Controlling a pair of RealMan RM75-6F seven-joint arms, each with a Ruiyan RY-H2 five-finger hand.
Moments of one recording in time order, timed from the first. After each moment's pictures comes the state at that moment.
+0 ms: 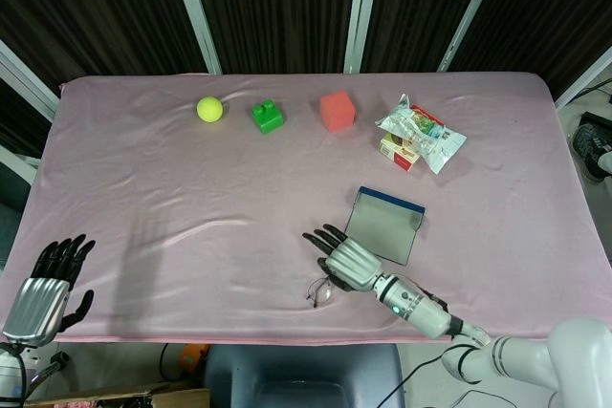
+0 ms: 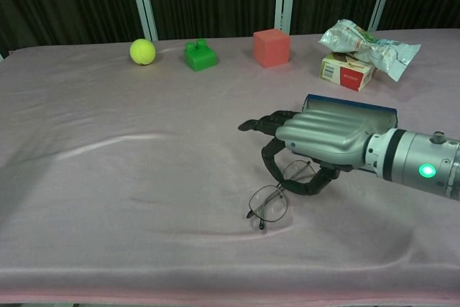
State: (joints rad) left arm -0.13 -1.14 0.03 -1.57 1.58 1.44 0.06; right arm 0.74 -1.64 0.00 -1.27 -1.59 0.93 -0.13
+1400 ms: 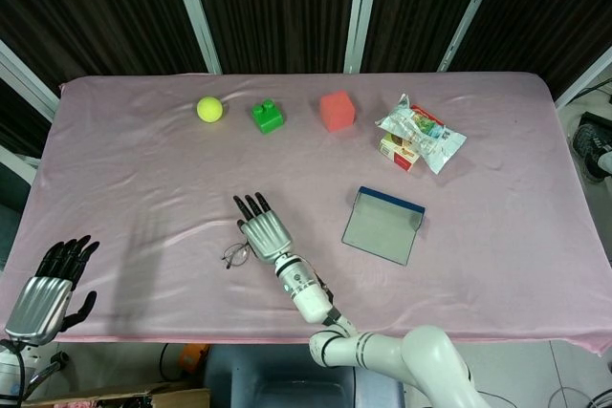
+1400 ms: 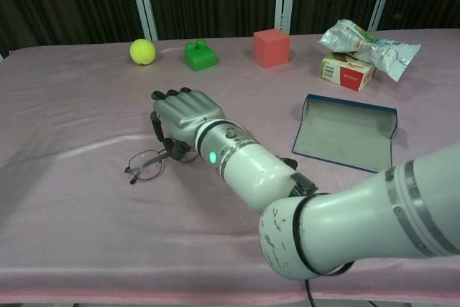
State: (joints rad) left arm -0.15 -1.13 0.04 -1.55 1.60 1.41 0.00; right arm 1.16 -2.27 0.33 -0.73 -1.04 0.89 -0.51
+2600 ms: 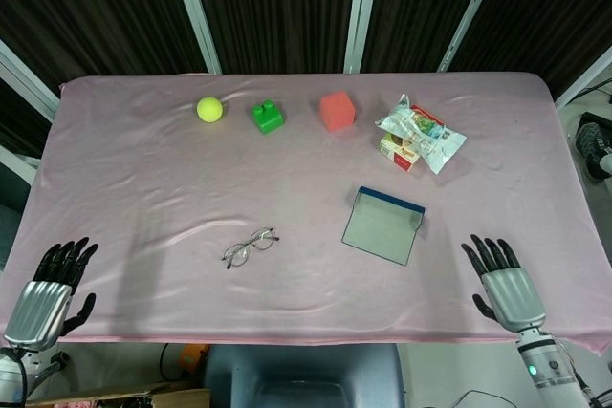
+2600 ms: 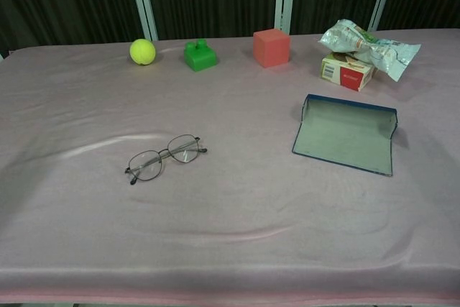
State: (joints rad) left arm -0.12 -1.15 0.04 -1.56 1.62 1.47 0.07; right arm 0.30 -1.24 -0.24 -1.58 -1.36 1.46 -0.34
